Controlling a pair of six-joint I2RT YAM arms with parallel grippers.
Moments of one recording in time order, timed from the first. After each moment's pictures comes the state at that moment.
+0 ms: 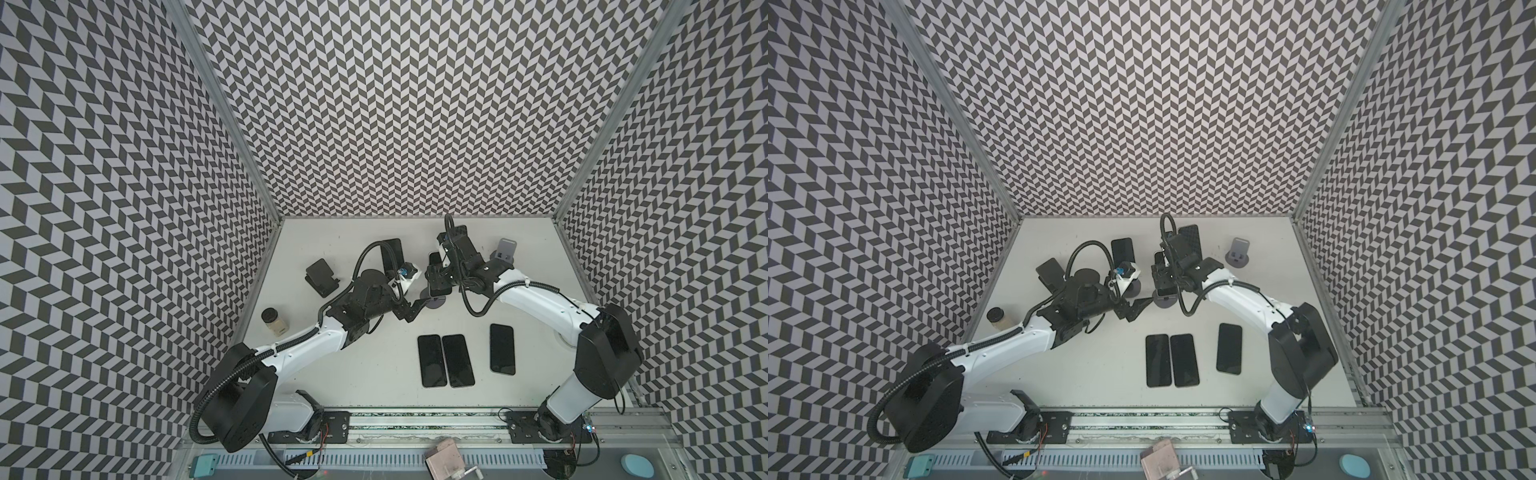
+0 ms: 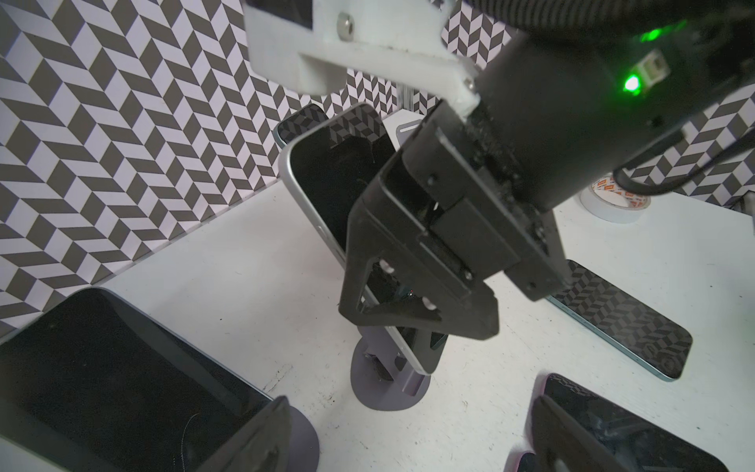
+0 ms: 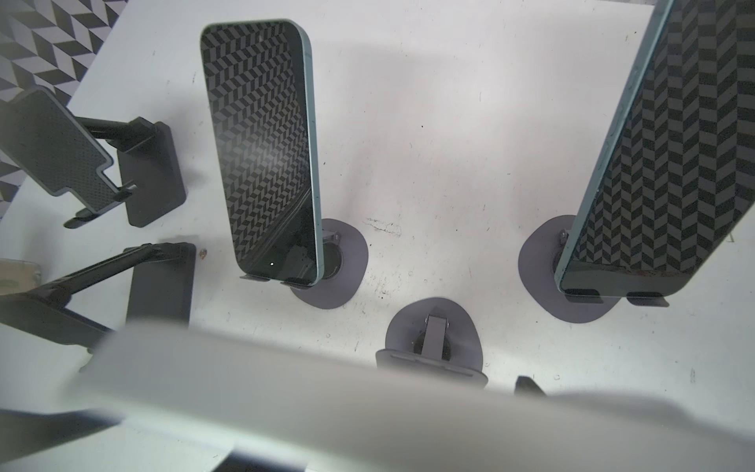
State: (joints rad) left arm -0.65 1.33 0.72 0.25 0.29 0.14; right arm 0.63 1.64 1.29 -0.47 0.07 0.31
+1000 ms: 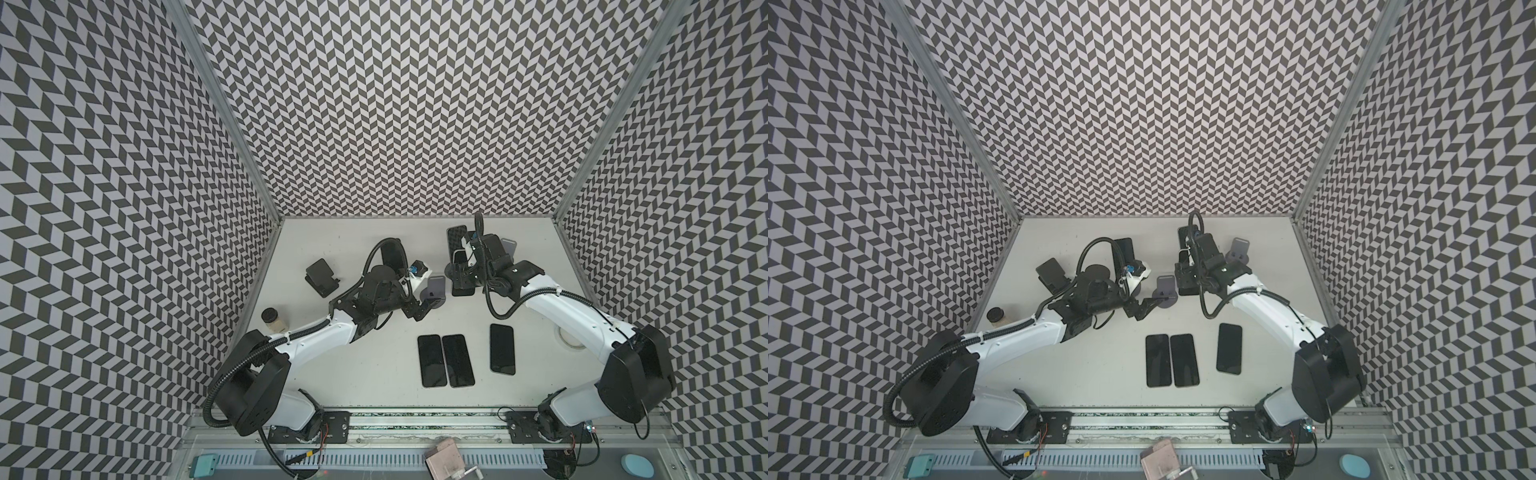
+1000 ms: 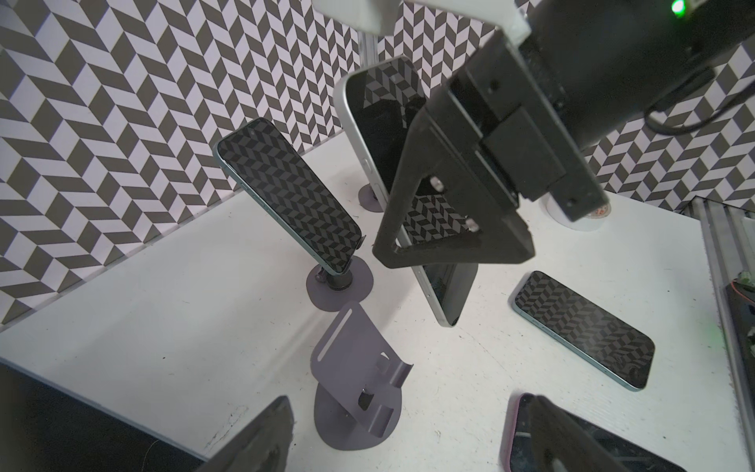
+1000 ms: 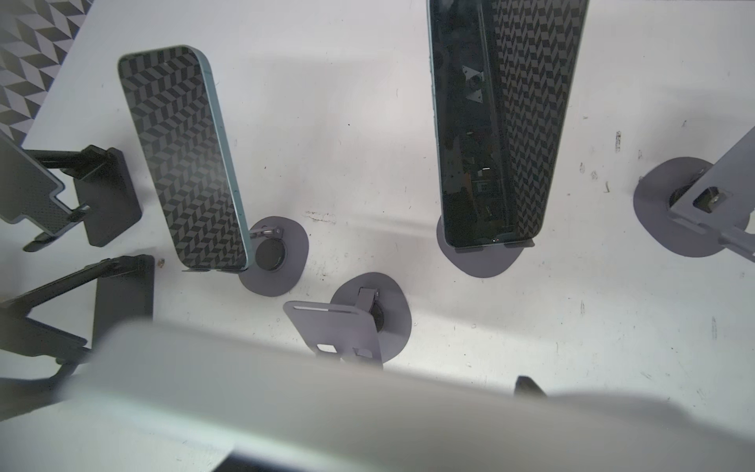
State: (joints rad) left arm -0.69 1.43 0.79 0.27 0.35 0.12; right arm 0.50 1.48 1.18 -0.53 0.07 0.31
